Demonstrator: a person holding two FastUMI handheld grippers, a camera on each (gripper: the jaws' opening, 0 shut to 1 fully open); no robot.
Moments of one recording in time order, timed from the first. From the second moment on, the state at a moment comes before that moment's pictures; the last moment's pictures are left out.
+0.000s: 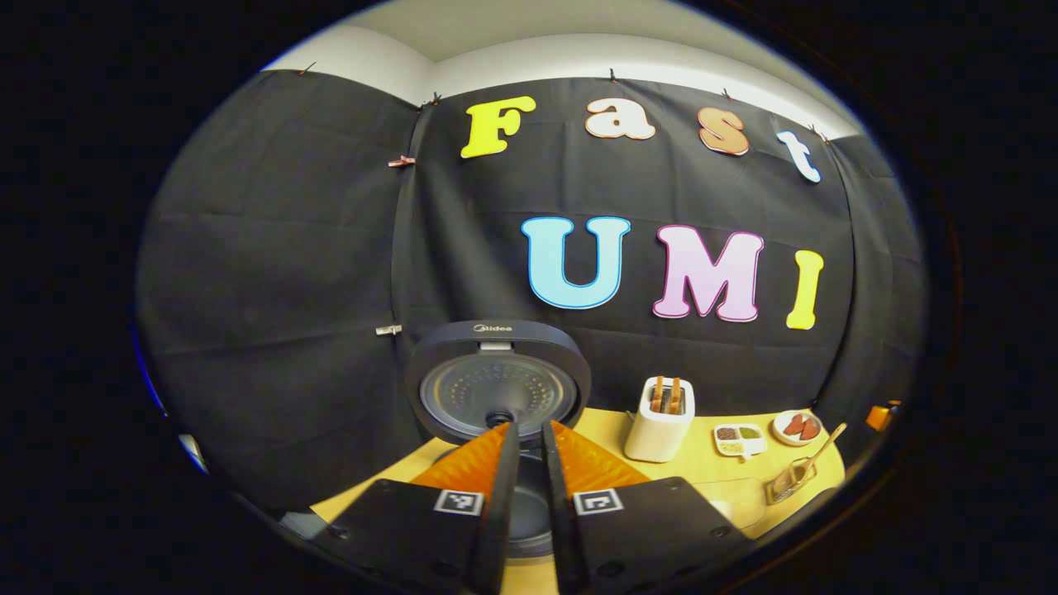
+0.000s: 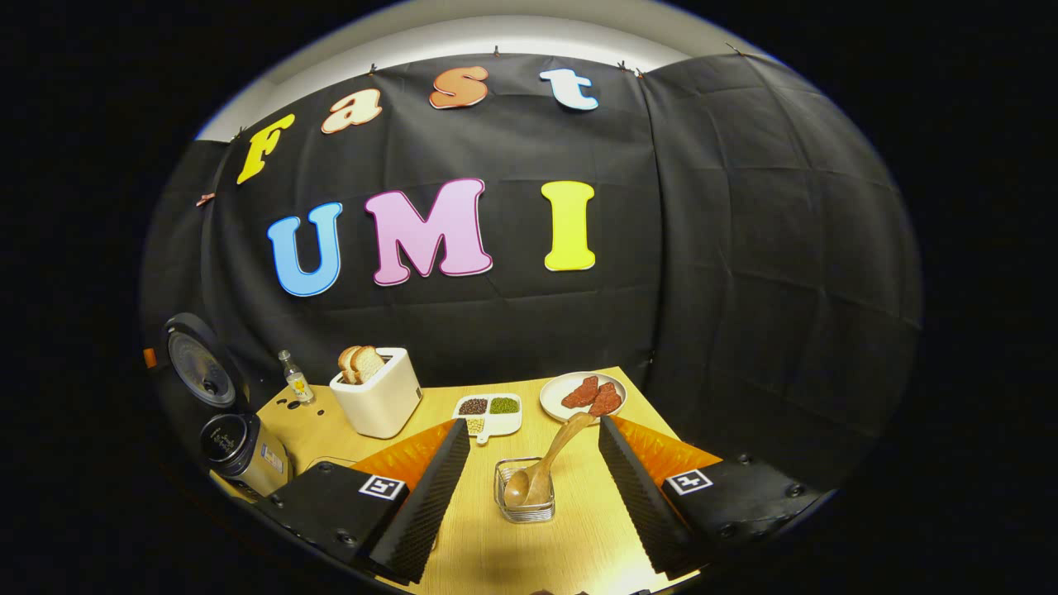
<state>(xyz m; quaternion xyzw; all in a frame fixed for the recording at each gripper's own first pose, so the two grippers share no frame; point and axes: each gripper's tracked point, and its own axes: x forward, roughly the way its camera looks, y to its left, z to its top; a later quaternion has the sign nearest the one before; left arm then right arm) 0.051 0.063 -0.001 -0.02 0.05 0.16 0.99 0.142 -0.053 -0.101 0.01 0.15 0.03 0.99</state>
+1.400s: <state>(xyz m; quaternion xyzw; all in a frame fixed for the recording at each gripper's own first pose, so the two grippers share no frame) 0.015 -0.065 -0.106 -0.04 0.16 0.20 0.97 0.275 -0.053 -0.288 0.20 0.34 0.05 0.92</state>
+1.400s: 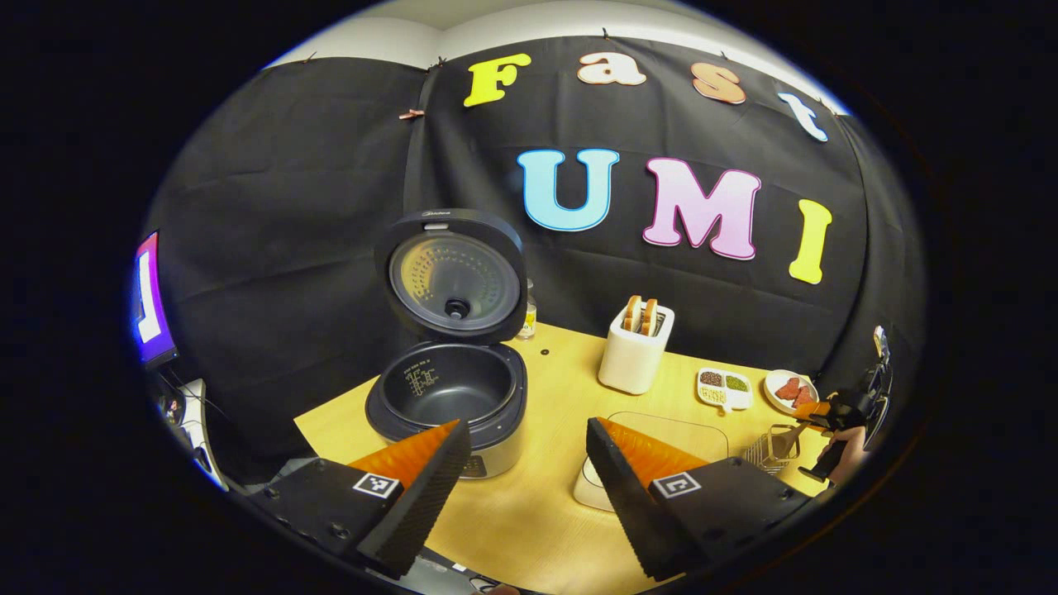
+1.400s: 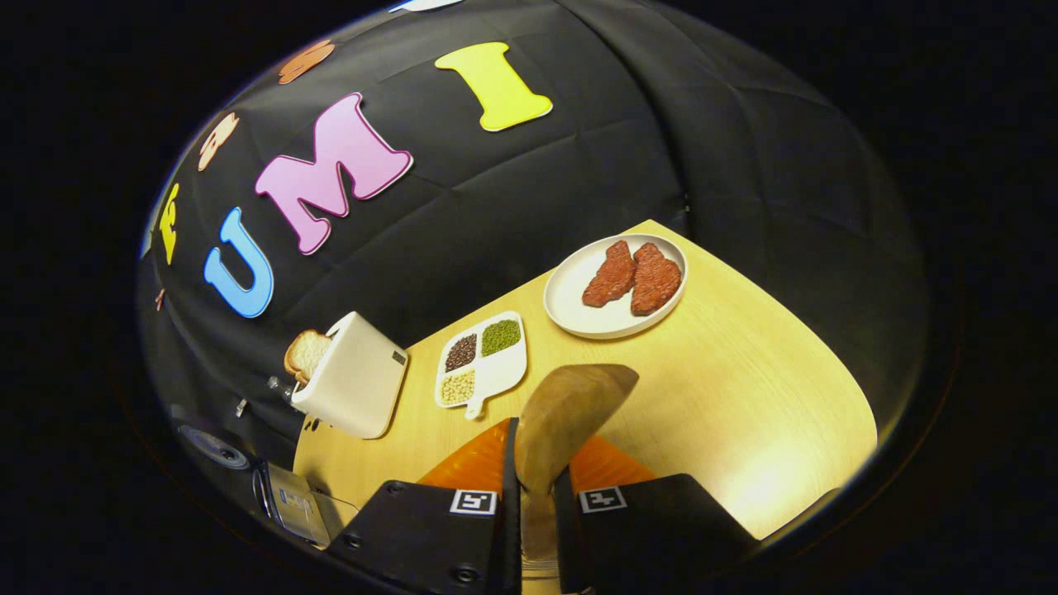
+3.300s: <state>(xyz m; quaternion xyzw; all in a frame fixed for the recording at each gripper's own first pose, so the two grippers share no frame) -0.038 0.076 -0.157 -0.07 0.17 0.09 0.98 0.158 0.151 -0.247 0.07 0.24 0.10 0.96</state>
